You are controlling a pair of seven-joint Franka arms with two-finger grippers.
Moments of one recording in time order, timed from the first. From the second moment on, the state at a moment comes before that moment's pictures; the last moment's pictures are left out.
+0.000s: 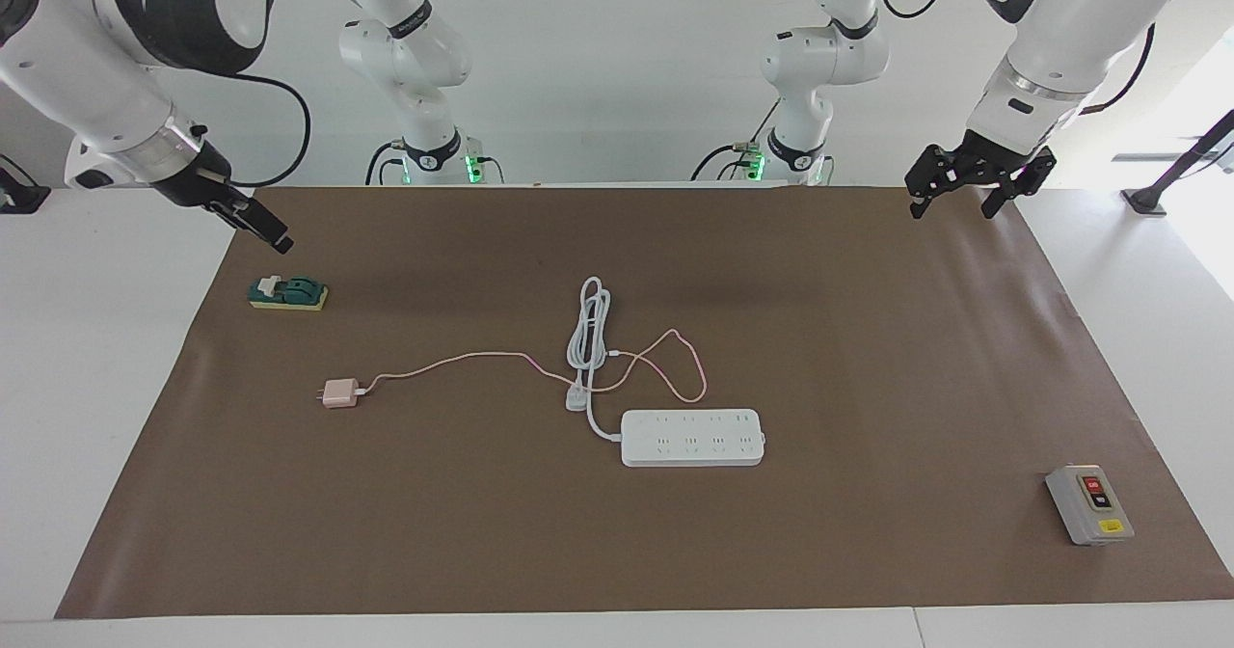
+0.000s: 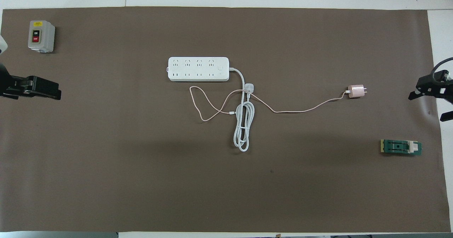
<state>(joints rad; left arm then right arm) -0.01 -0.03 -0.09 -1.59 0.01 1.55 0.00 -0.26 0.06 0.01 -1.69 0.16 1.55 0.45</state>
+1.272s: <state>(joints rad) -0.05 0.04 -0.13 -1.47 -0.01 1.55 0.00 -0.38 0.54 0.01 -1.67 0.64 1.74 0.79</state>
